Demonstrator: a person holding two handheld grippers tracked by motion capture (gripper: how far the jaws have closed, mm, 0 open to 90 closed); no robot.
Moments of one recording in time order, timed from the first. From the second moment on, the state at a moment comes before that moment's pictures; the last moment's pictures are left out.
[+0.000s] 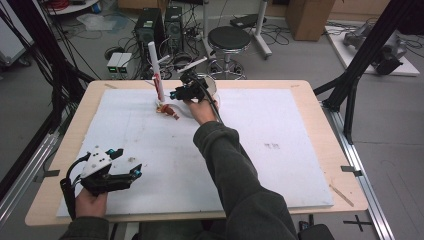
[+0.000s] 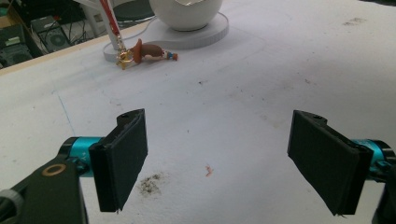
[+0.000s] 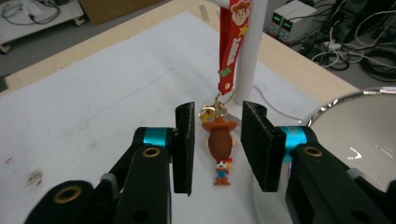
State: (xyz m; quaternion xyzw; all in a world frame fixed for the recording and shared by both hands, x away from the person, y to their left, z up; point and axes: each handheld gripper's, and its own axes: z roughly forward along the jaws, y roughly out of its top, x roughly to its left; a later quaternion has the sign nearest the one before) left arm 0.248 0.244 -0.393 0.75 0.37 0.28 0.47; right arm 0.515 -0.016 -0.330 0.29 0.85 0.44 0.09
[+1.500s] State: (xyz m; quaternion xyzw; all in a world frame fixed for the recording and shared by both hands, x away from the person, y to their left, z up) left arm 0.249 0.242 -0.395 0.75 0.37 0.27 0.47; right arm 0.473 -0.133 -0.334 0.28 0.81 0.52 0.05
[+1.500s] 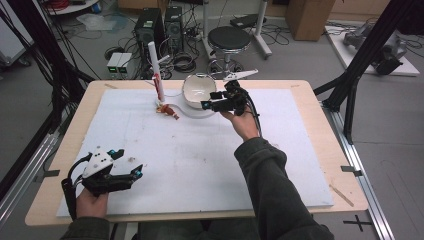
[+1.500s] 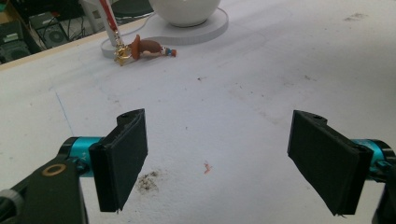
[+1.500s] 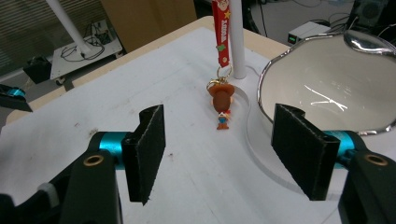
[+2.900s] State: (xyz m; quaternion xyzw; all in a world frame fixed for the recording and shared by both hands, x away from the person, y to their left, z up) left arm 0.251 0.243 -0.397 0.75 0.38 0.27 0.46; right arm 0.434 -0.208 -0.360 0.31 0.80 0.51 0.08
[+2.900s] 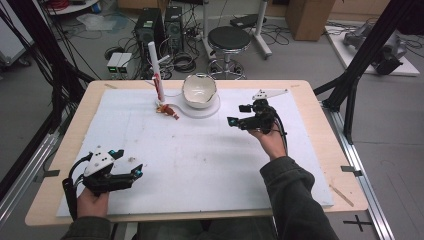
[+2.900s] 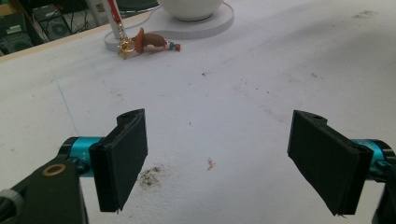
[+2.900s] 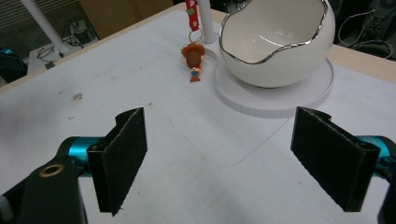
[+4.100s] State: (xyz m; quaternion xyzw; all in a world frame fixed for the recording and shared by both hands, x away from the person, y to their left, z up) left arm 0.251 0.242 -0.398 0.75 0.39 0.27 0.46; right arm 0.402 -0.242 -0.377 0.31 0.80 0.51 0.10
